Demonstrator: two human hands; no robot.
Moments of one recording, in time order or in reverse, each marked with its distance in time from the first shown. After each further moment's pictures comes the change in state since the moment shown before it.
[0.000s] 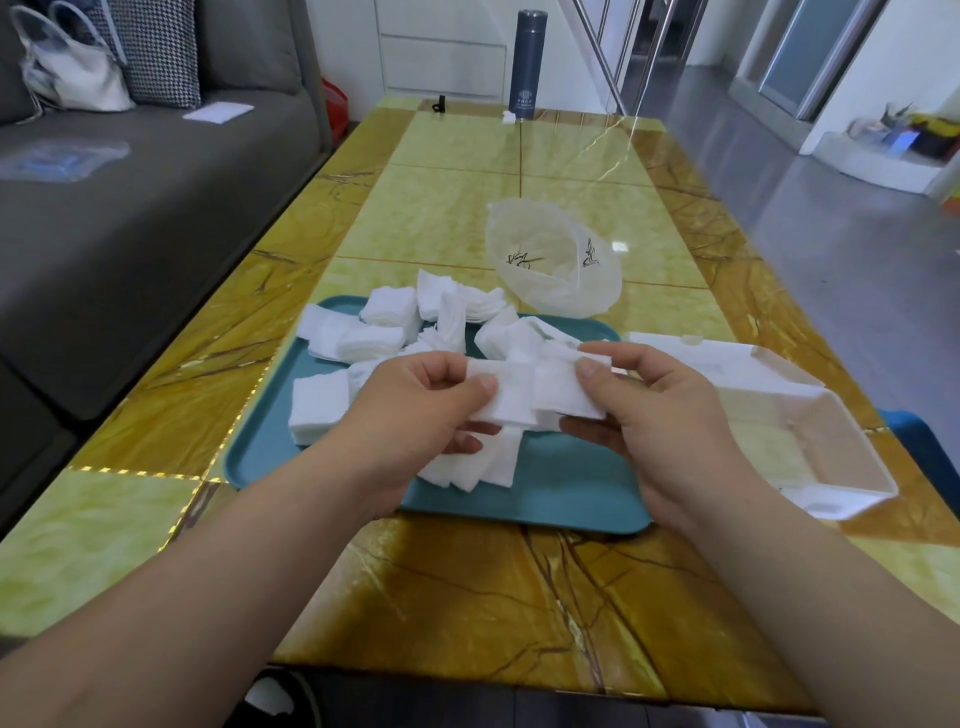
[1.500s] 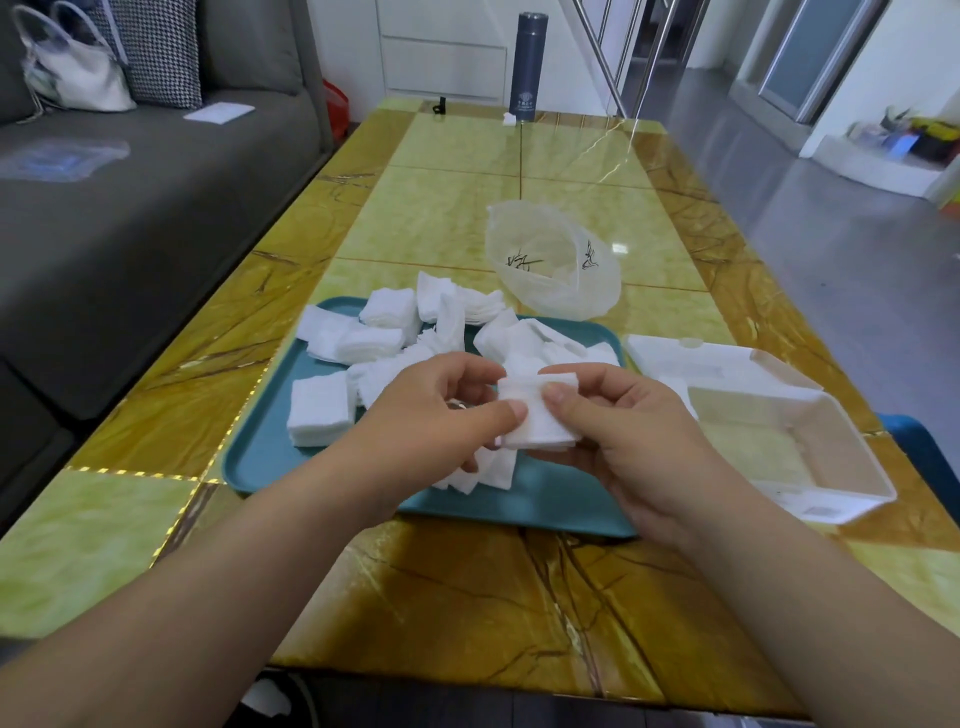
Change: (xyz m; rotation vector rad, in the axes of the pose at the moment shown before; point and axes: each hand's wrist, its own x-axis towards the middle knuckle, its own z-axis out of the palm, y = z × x) left_hand -0.010 0.007 0.003 0.300 -0.065 0.082; right_hand -0.010 0.002 0.004 0.029 -0.208 0.106
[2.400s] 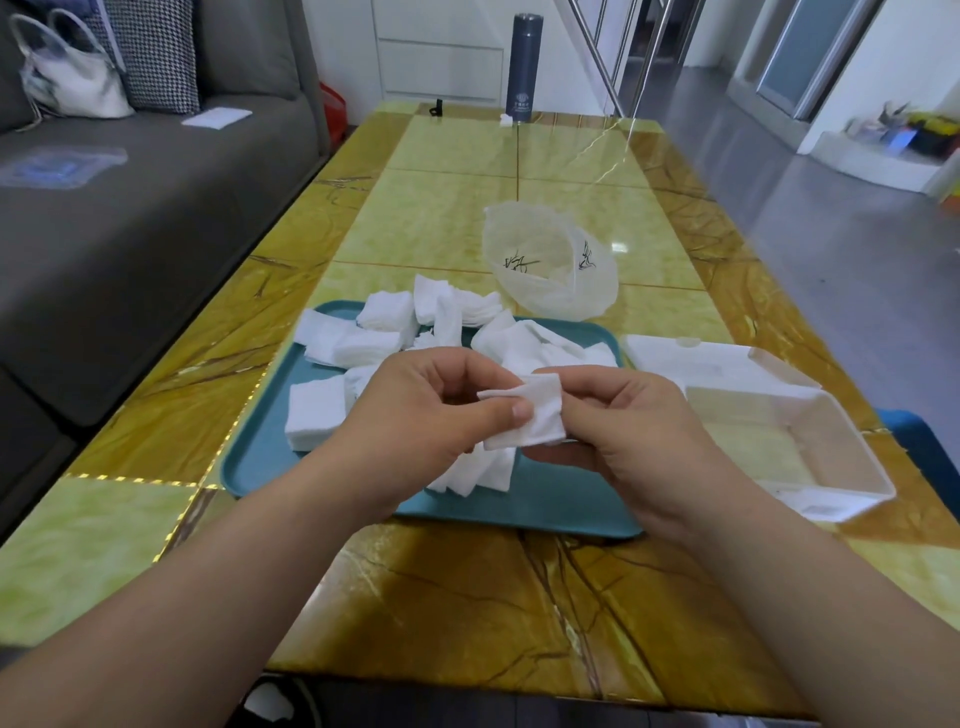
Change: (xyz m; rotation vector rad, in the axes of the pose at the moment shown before) left_hand -0.005 0.007 0.000 -0.137 -0.006 0.122; right_hand -0.001 -0.006 -0.004 -0.156 -0.071 -0.041
